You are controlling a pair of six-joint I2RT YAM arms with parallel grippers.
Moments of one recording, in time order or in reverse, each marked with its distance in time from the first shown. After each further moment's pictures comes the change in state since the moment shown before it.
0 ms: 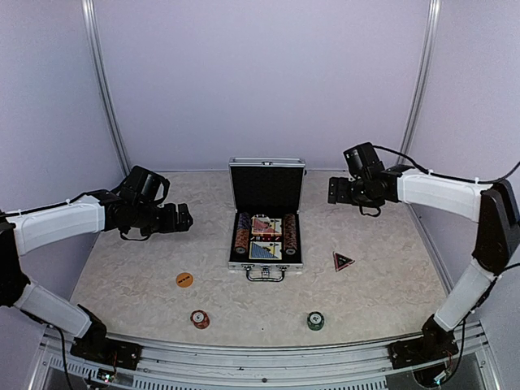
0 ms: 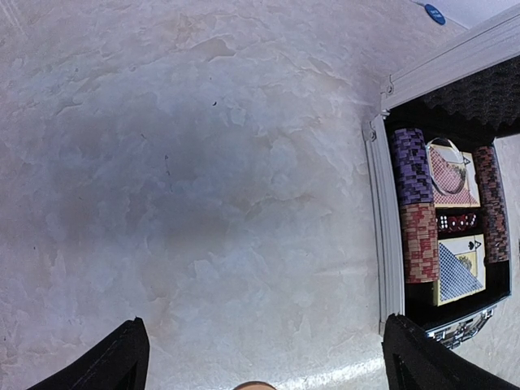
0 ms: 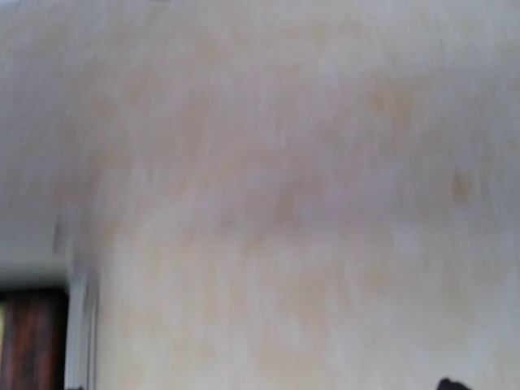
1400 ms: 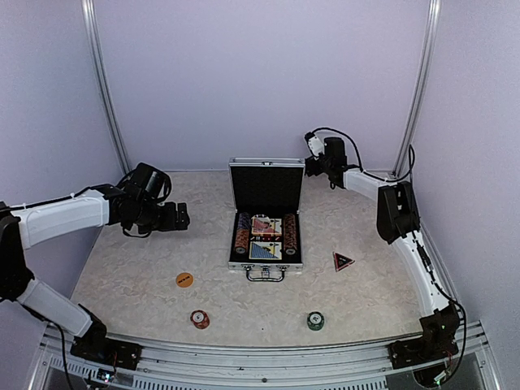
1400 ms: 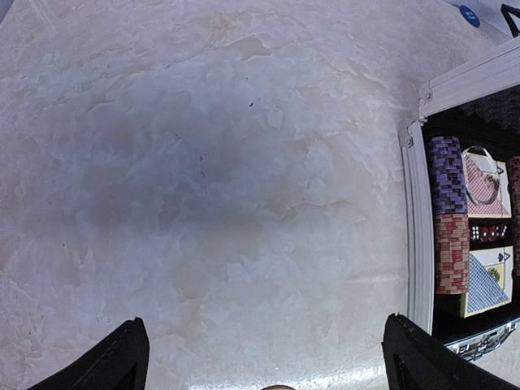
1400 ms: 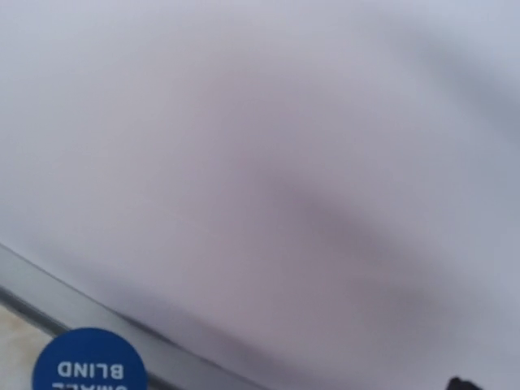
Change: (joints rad) left arm 0.000 0.048 0.054 -0.071 -0.081 0.001; right arm -0.208 1.180 1.238 0.458 -0.201 -0.861
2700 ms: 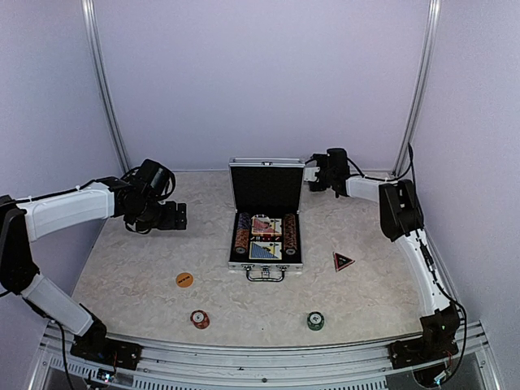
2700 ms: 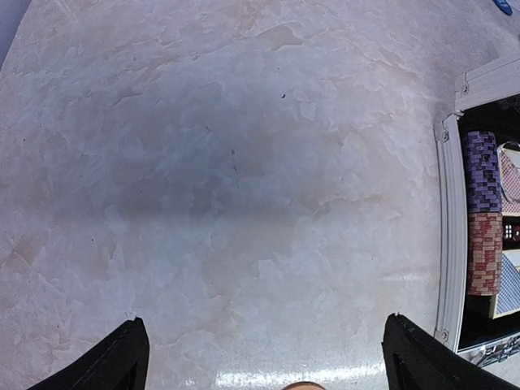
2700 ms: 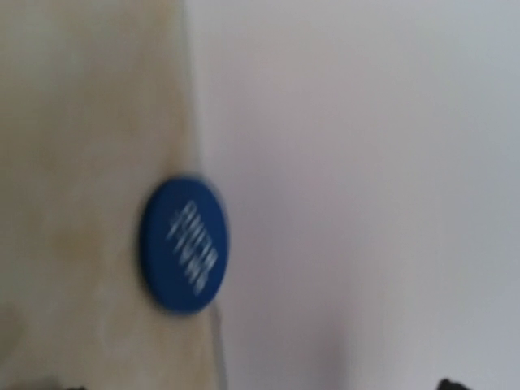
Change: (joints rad) left arm 0.000 0.061 0.085 -0.111 -0.063 0.022; right arm -0.019 -0.026 -0.179 0.080 -0.175 -0.983
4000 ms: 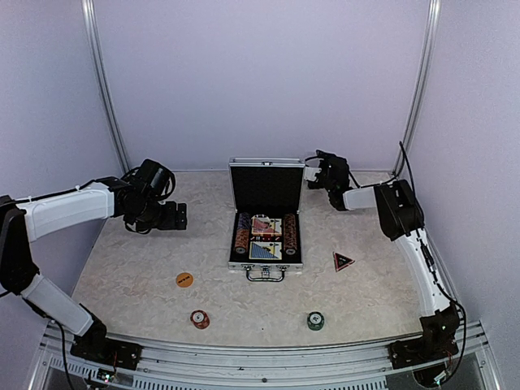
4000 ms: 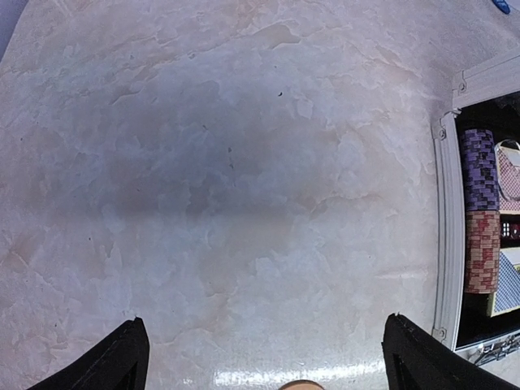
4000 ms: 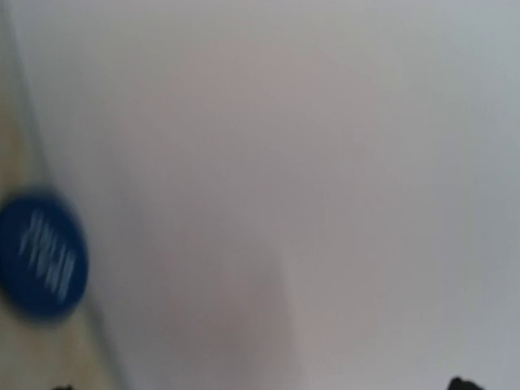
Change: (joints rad) left arm 0.000 -0.001 0.000 -0.002 0.005 -0.008; right arm 0.021 -0.031 -0.222 0.508 0.106 0.060
